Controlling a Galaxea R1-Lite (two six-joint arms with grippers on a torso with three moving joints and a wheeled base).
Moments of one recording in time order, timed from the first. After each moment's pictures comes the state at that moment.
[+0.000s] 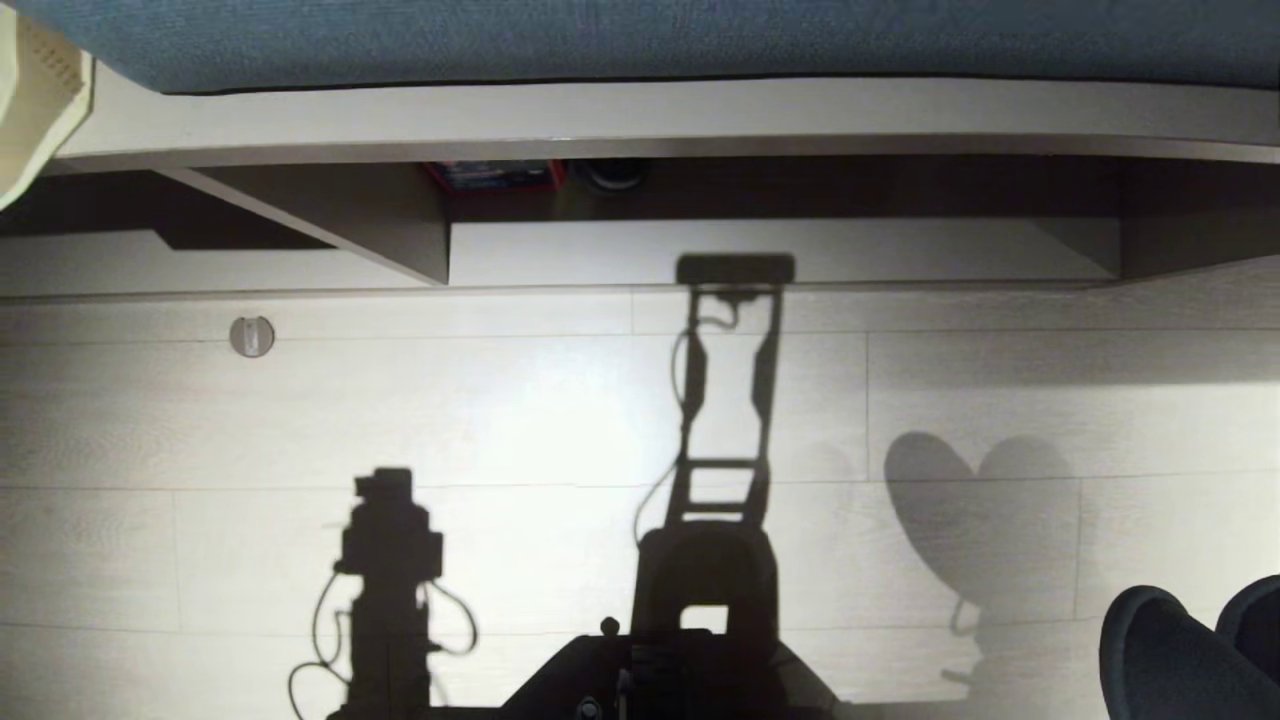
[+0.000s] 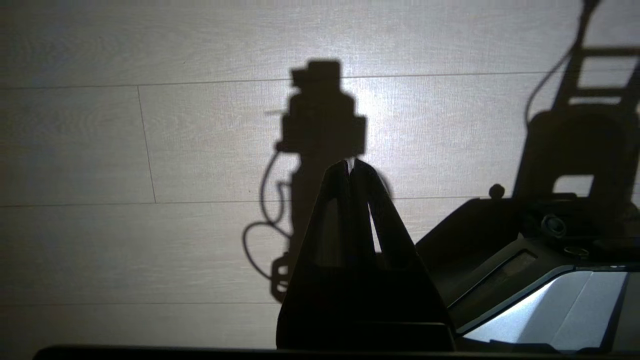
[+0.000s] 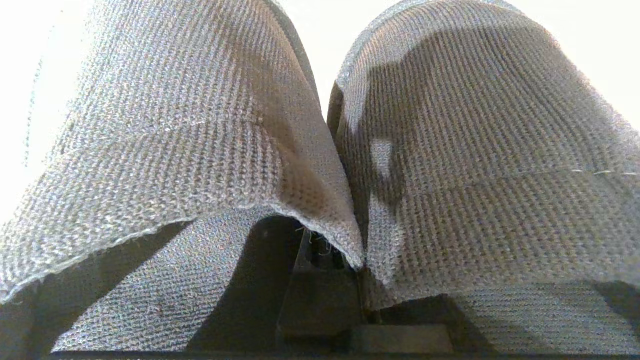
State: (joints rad) left arm 0.00 0.00 0.00 0.01 0.00 0.00; right arm 0.02 0.00 0.00 0.00 0.00 0.00
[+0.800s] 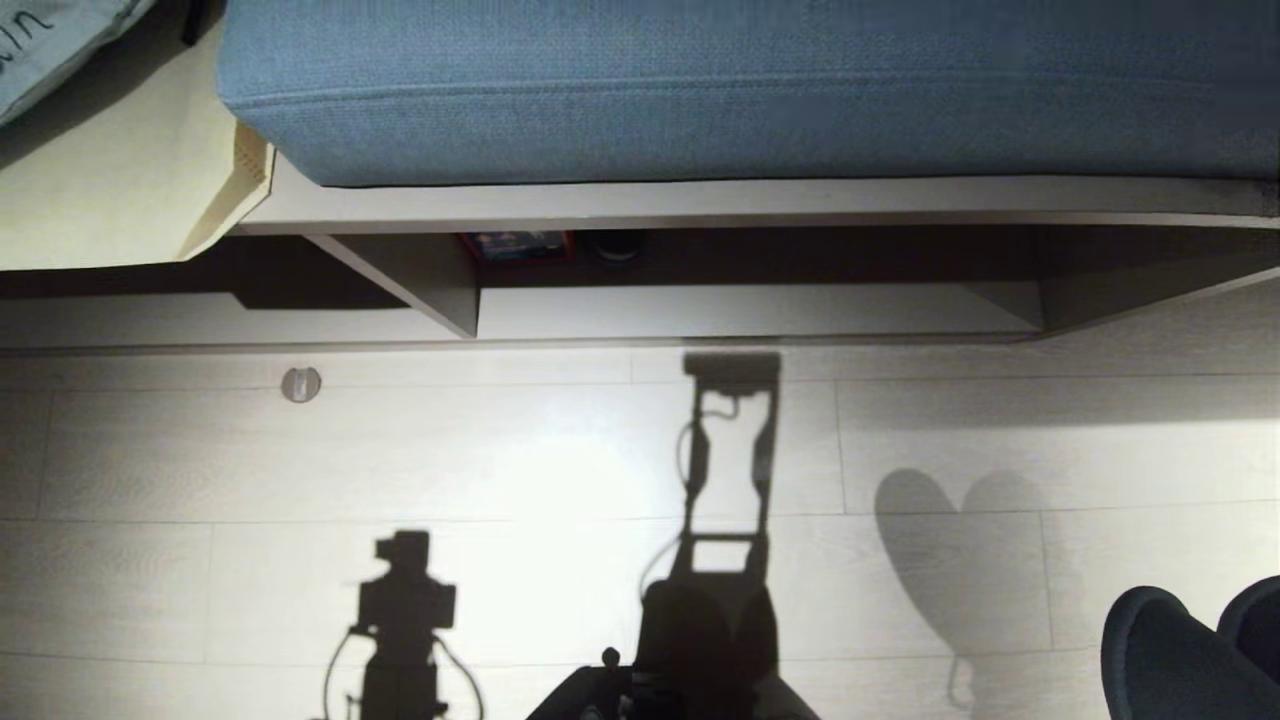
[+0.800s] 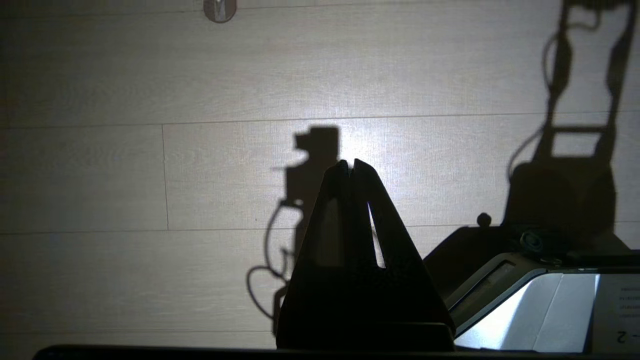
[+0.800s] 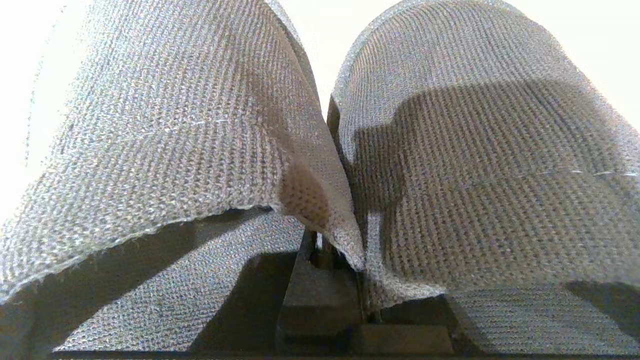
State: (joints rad) left arm 0.00 0.00 0.00 0.01 0.00 0.00; right arm 0.02 0.00 0.00 0.00 0.00 0.00
